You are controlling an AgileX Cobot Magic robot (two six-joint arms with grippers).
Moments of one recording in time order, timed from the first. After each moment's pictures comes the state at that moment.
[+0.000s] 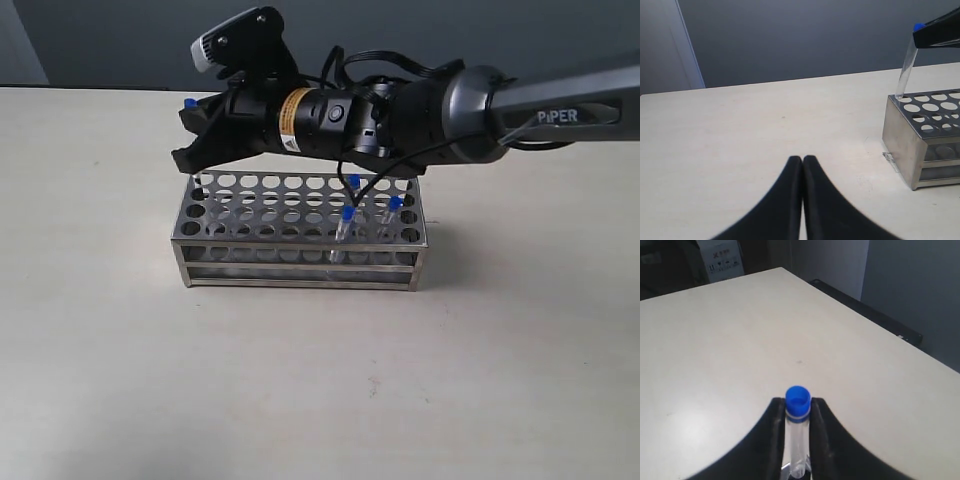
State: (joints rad) left arm 0.03 0.00 0.01 0.18 0.25 -0.12; right arm 0.81 2.05 -1.35 -0.78 -0.41 0.68
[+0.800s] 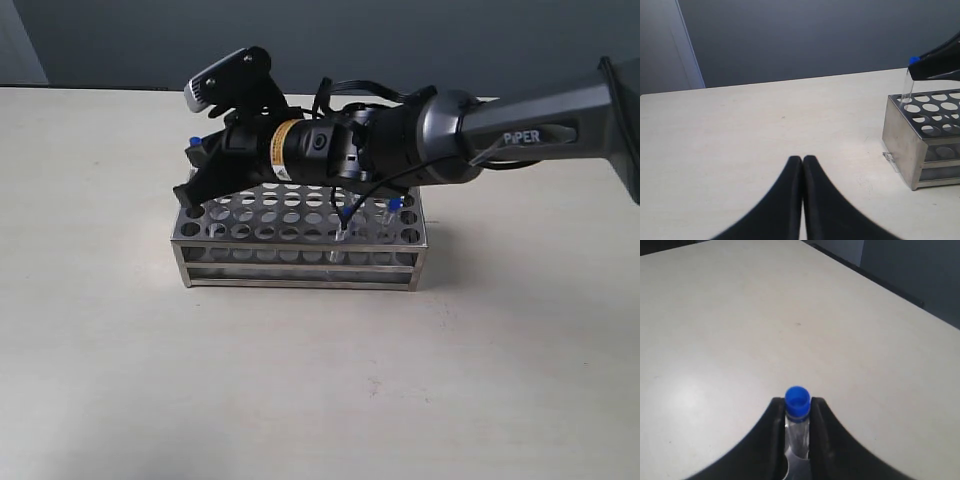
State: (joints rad) left arm 0.03 0.00 0.01 0.18 0.25 -0.12; right arm 0.84 2.11 -1.35 -0.80 -0.33 0.68
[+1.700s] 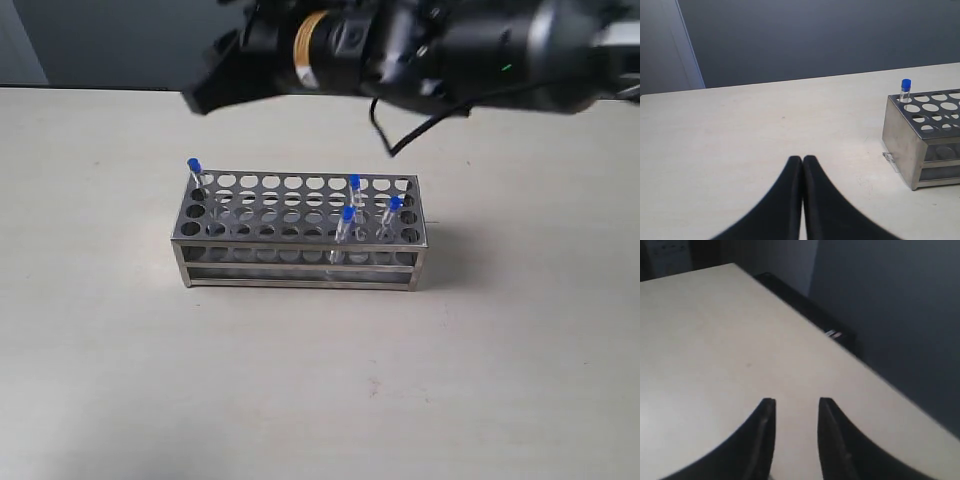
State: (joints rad) left arm 0.03 0.00 0.01 0.18 0.25 -0.12; right arm 0.85 1.82 -1.35 -0.81 -0.04 0.66
